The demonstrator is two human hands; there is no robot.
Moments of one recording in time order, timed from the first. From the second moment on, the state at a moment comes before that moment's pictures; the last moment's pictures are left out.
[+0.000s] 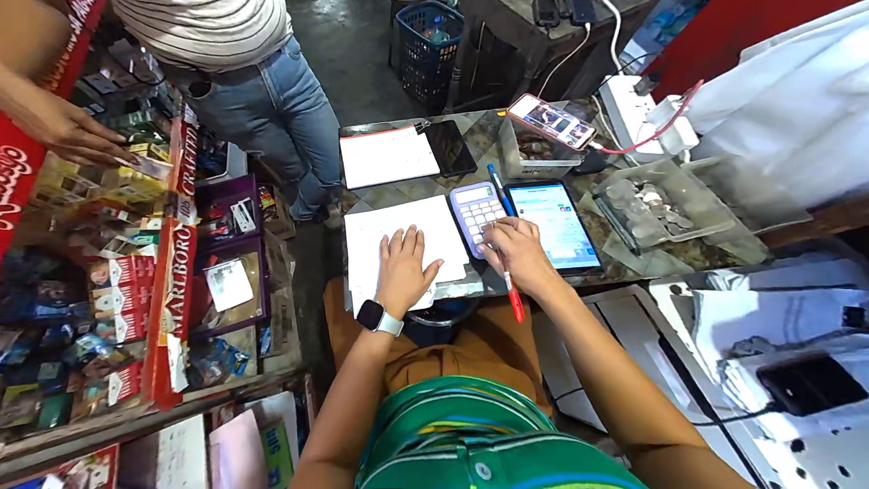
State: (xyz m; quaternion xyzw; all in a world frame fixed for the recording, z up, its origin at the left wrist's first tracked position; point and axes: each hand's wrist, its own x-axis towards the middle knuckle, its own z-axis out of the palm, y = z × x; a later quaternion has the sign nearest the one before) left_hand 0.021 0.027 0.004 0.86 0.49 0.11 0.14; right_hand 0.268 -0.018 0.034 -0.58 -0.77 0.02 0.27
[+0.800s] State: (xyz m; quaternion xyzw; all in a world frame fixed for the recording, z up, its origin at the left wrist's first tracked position) left_hand 0.023 0.024 0.004 0.86 0.48 0.12 0.12; right_hand 0.273 -0.047 0.024 -0.63 -0.72 -0.03 0.29
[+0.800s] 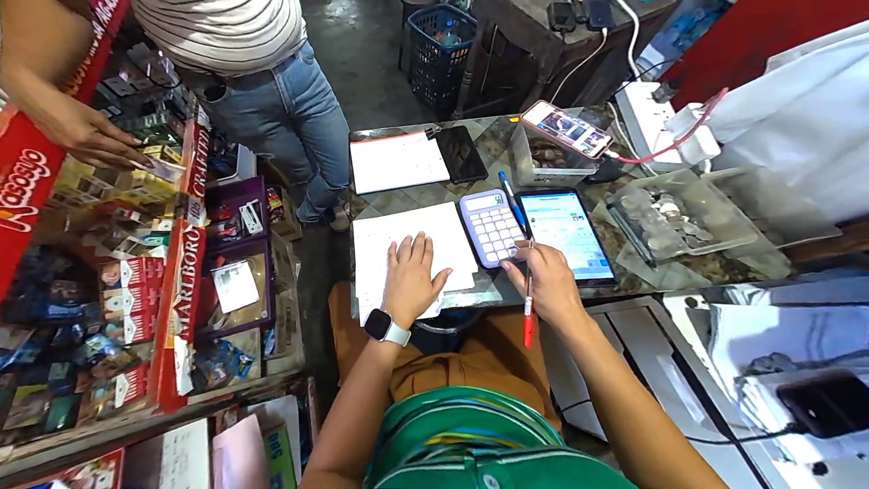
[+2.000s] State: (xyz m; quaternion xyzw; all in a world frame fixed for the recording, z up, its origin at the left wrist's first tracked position) left_hand 0.023 0.025 0.005 0.85 0.49 0.10 0.13; right_hand 0.287 0.020 0.045 -0.63 -0.74 0.03 0.22
